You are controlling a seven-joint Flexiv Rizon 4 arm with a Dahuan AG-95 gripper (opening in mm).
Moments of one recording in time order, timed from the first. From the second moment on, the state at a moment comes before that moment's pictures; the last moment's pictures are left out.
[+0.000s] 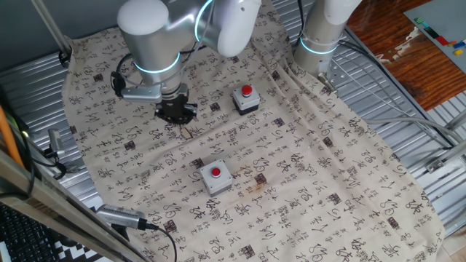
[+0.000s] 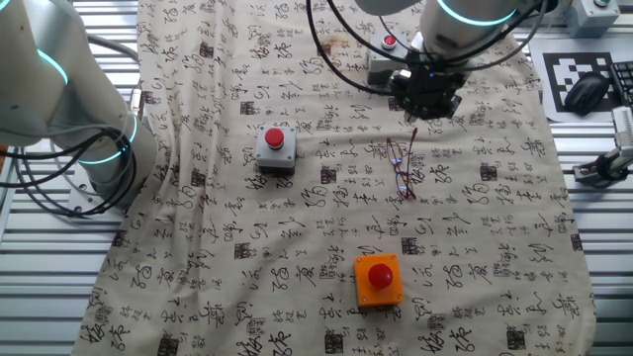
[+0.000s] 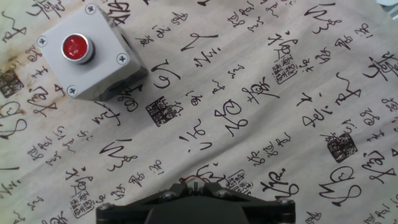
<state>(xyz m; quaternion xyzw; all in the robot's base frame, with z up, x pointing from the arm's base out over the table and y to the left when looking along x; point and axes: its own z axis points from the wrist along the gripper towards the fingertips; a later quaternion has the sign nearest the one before) 0.529 0.060 0.104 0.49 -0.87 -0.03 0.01</state>
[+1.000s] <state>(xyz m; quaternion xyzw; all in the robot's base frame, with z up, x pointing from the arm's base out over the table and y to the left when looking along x) 0.532 0.059 0.090 0.50 -0.87 0.00 0.02</state>
